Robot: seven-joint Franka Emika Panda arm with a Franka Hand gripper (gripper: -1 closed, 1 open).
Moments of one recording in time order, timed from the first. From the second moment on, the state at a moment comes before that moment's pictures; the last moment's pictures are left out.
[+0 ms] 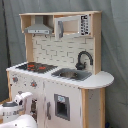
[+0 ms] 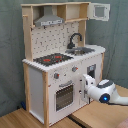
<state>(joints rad) -0.74 -1.42 1.78 -2.50 -0.25 2.89 1.25</state>
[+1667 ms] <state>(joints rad) -0.30 -1.42 1.82 -2.73 -0.25 2.66 1.21</state>
